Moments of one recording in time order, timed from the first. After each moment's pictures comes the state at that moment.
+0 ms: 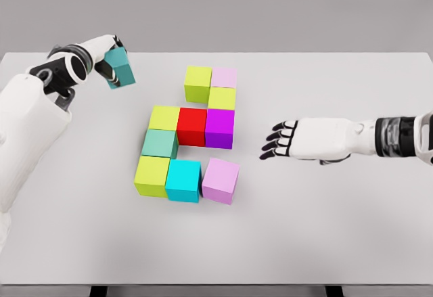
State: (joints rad) left arm -0.83 0.37 -0.57 -1.24 -0.65 0.60 -0.61; right arm -0.64 -0.91 0.74 -1.75 0.46 -0.61 0.61
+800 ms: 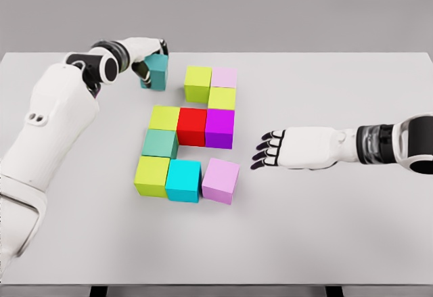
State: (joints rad) left arm -0.92 0.21 -0.57 -0.94 -0.81 0.13 -0.61; right arm -0.65 -0.85 0.79 -1.75 0.56 -0.61 0.61
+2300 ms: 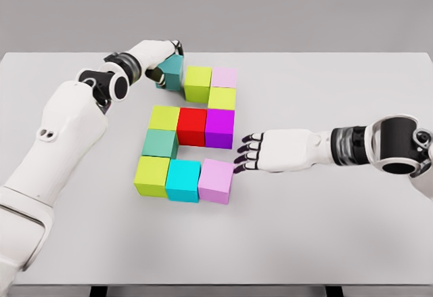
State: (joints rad) left arm -0.84 0.20 -0.57 -1.00 -0.81 0.07 -0.47; right arm -0.68 -0.76 0.84 -1.75 0.64 -0.61 0.61
